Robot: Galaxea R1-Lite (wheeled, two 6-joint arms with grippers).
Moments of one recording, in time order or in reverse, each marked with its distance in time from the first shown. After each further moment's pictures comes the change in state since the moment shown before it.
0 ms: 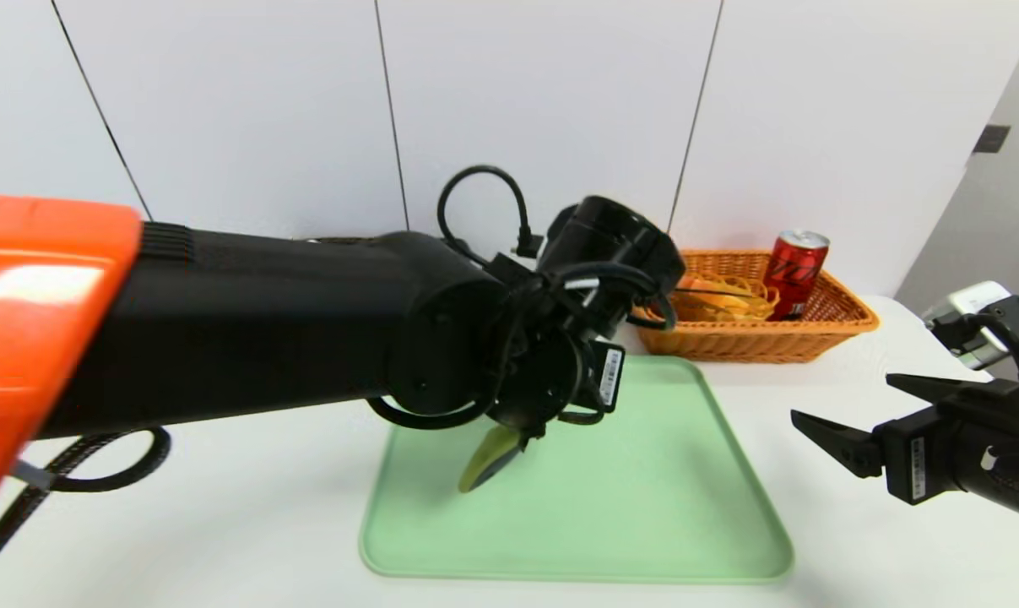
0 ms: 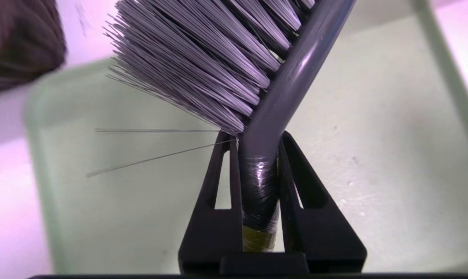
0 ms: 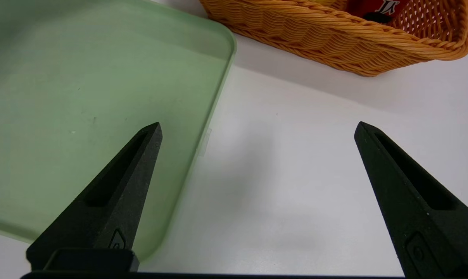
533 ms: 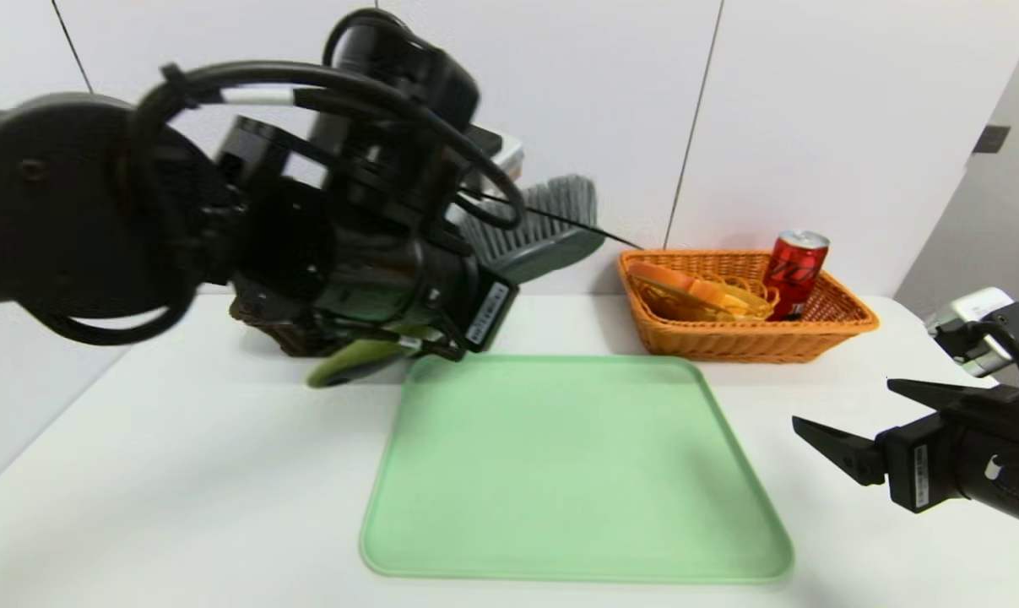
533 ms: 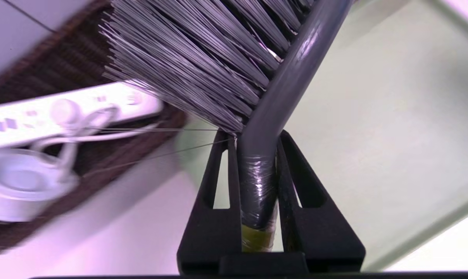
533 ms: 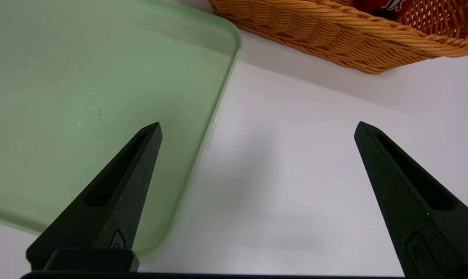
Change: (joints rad) left arm 0.216 -0.324 0.146 -0.007 -0.229 0.559; right arm 0.007 -0.015 0.019 0.000 0.000 0.000
